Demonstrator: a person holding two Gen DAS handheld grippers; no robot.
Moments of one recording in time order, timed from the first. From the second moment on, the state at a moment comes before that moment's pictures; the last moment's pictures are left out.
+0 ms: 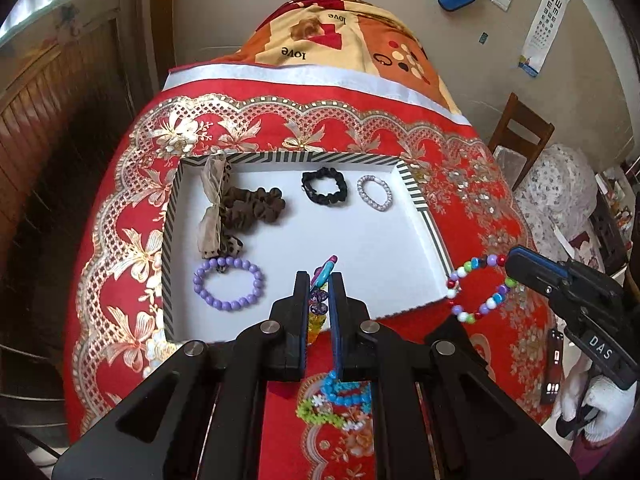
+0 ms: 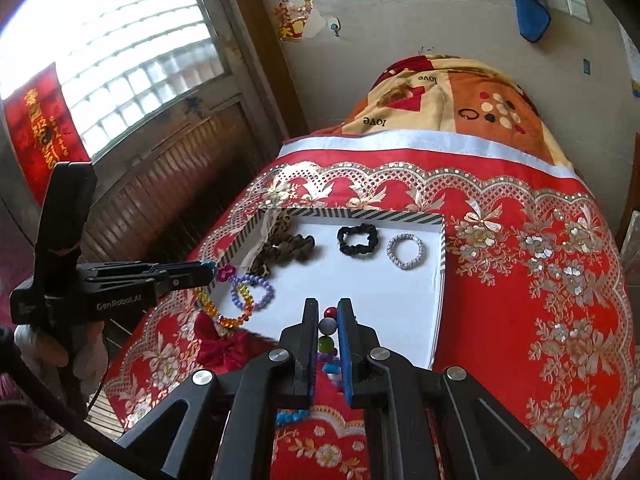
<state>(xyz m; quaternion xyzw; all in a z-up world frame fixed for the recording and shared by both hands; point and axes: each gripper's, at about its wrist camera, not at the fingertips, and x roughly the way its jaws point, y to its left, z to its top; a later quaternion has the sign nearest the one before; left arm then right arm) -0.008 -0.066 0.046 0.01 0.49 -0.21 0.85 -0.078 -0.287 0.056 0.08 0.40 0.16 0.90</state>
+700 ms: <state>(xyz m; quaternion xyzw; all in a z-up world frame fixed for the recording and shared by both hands) 0.065 -0.111 0.007 0.01 0.53 -0.24 0.81 0.022 -0.282 -0.007 0.10 0.46 0.13 0.87</state>
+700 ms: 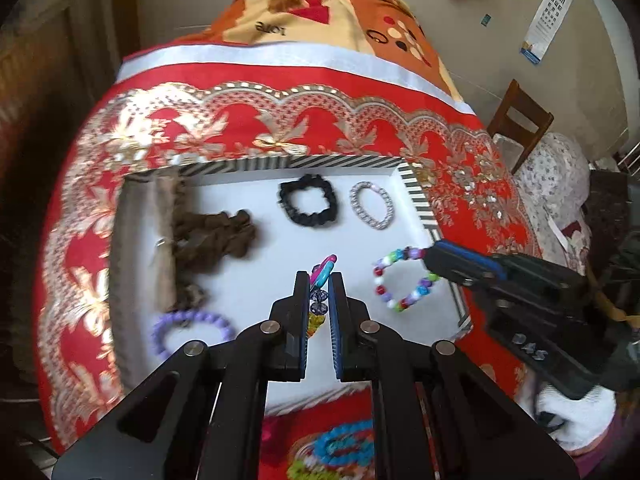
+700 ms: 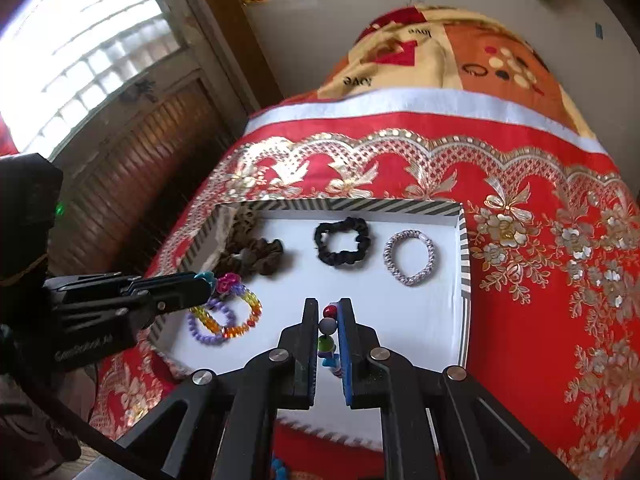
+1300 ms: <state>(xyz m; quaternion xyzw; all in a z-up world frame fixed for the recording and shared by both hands) 0.111 -0.106 -0.062 0.00 0.58 -0.20 0.79 0.070 -0.310 -0.073 0.06 0.52 0.05 0.85</state>
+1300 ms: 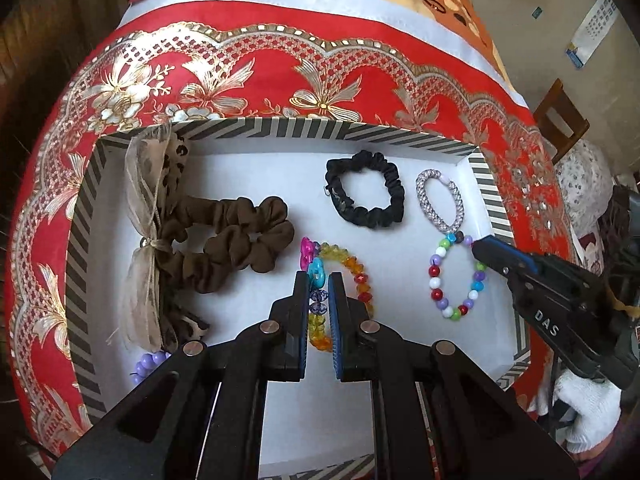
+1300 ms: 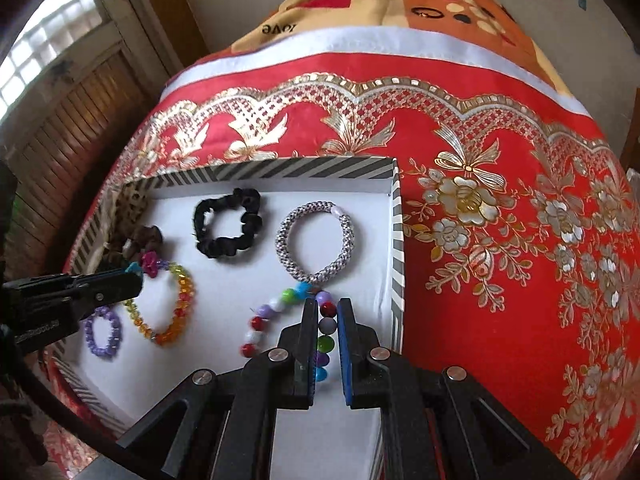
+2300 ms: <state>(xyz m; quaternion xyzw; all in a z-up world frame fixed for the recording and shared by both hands) 0.017 -0.087 0.007 0.04 0.49 -0.16 0.86 -0.040 -0.281 0.003 0.09 0.45 0.09 0.88</state>
